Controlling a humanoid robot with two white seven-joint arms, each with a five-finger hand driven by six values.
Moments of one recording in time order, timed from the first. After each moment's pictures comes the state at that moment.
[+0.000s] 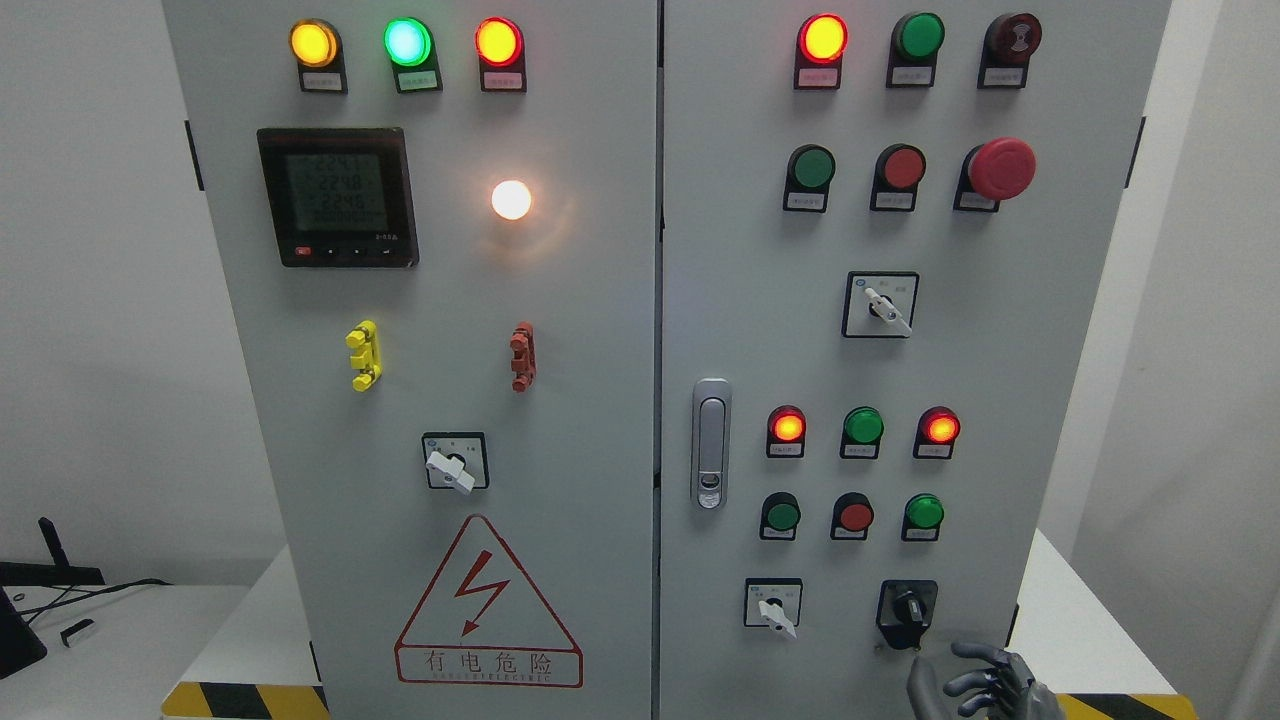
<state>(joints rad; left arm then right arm) -0.04 -0.09 0.08 0.06 0.00 -0.16 0.06 -0.13 0.13 -0.03 -1.72 0.32 0.21 -0.35</state>
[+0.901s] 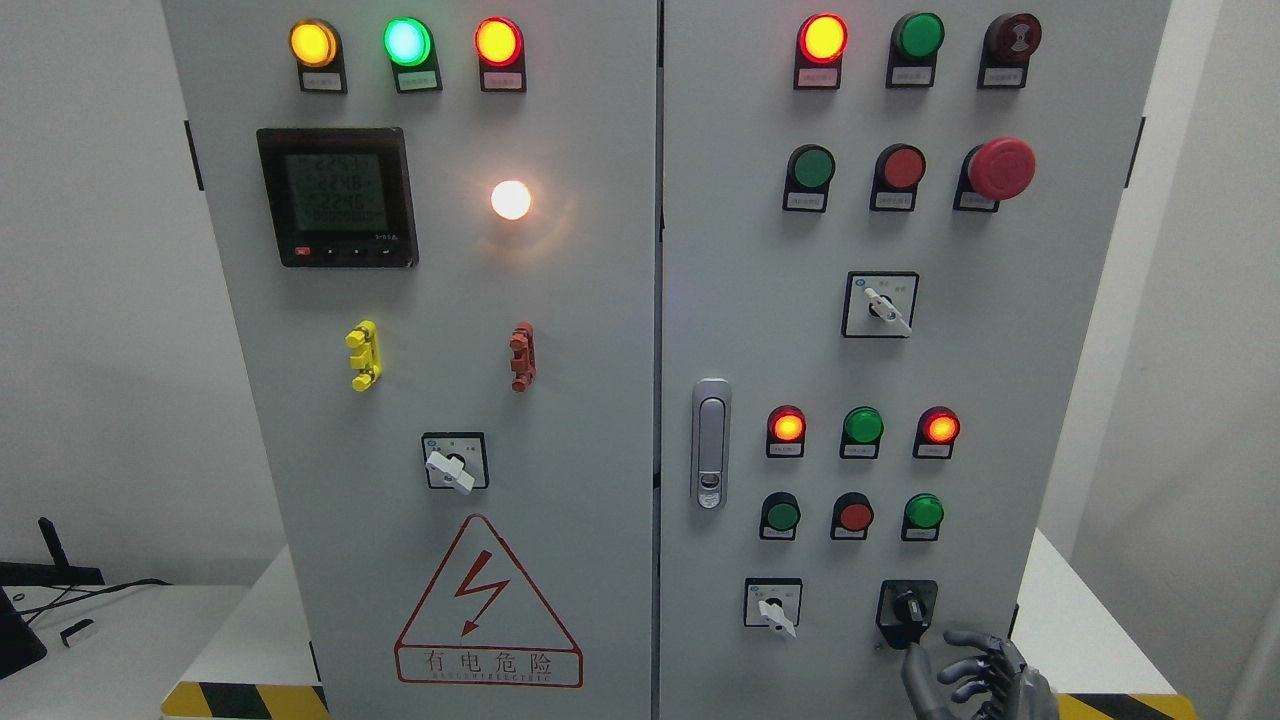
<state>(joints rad) -0.04 -0.09 0.08 0.06 0.00 -0.16 0.06 -0.17 0.13 -0.02 -1.70 0.32 0.23 -0.35</state>
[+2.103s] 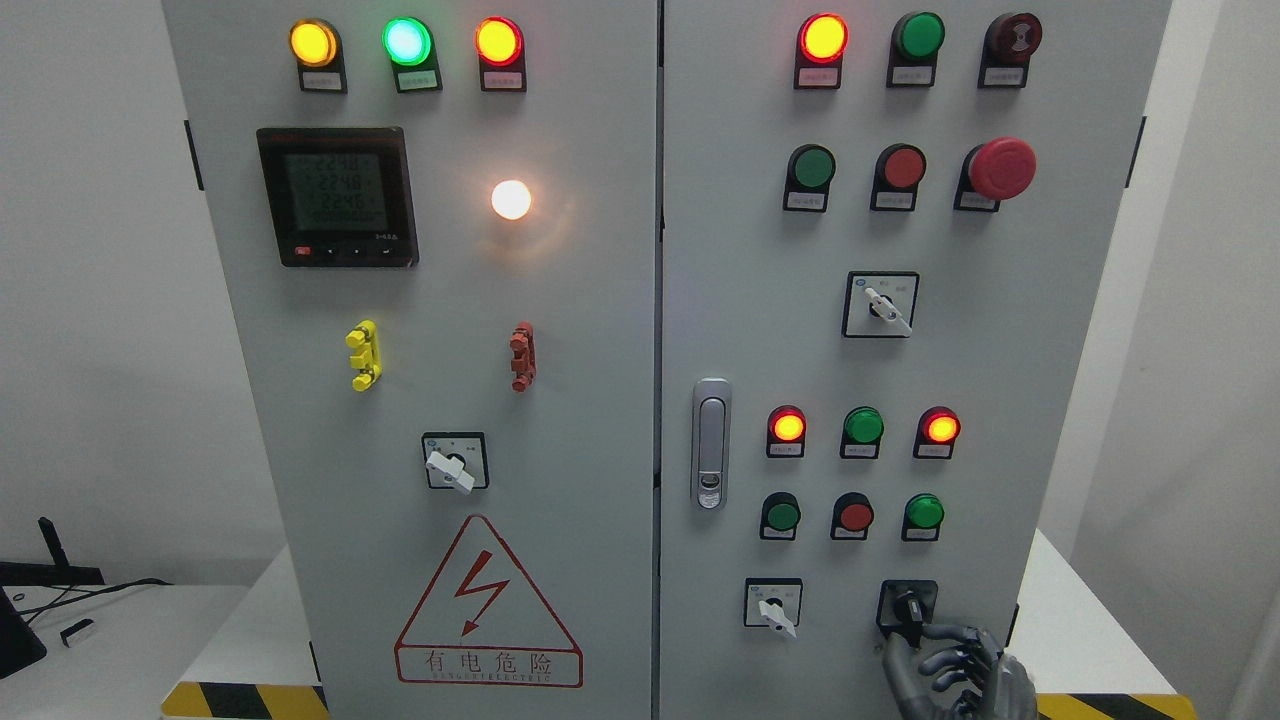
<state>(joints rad) -0.04 -0.09 0.08 0.06 0.00 -0.16 0.06 -0.19 0.13 0.00 -1.66 0.32 0.23 -0.35</state>
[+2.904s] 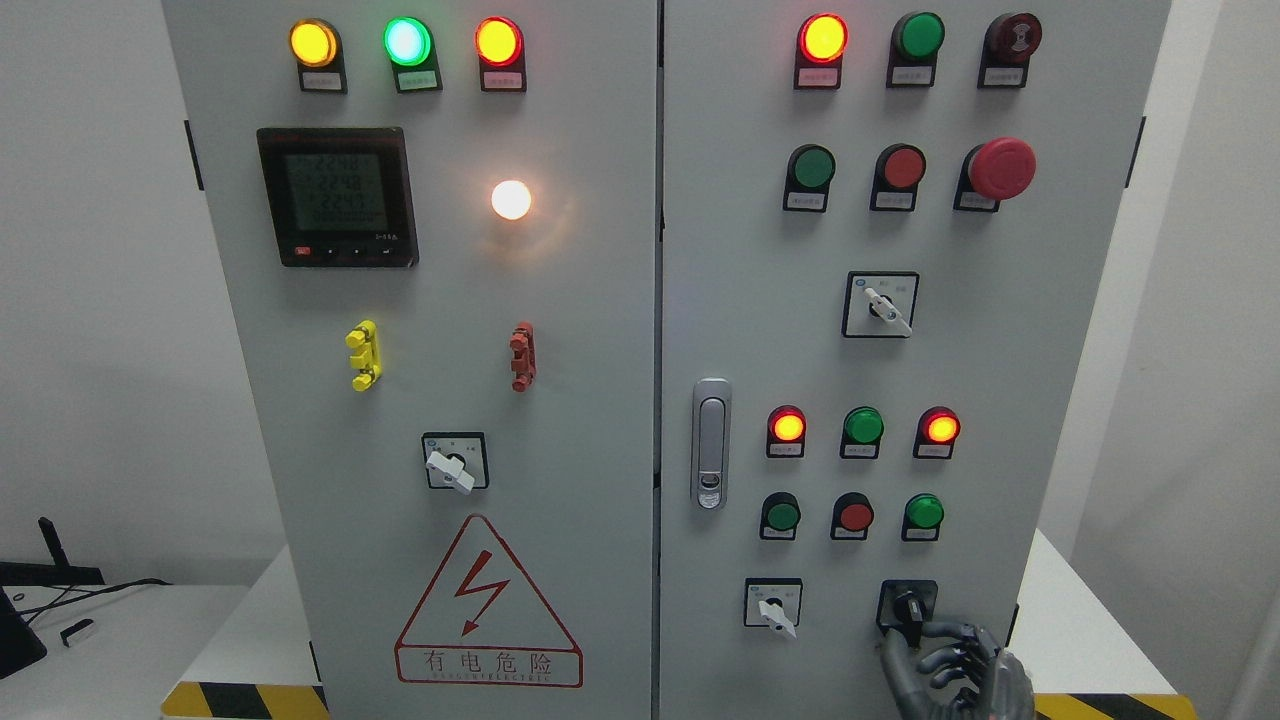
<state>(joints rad) -0.04 -0.09 0.08 0.06 0.00 -0.16 0.06 -0.21 0.13 0.00 -1.66 0.32 0.24 -0.35</state>
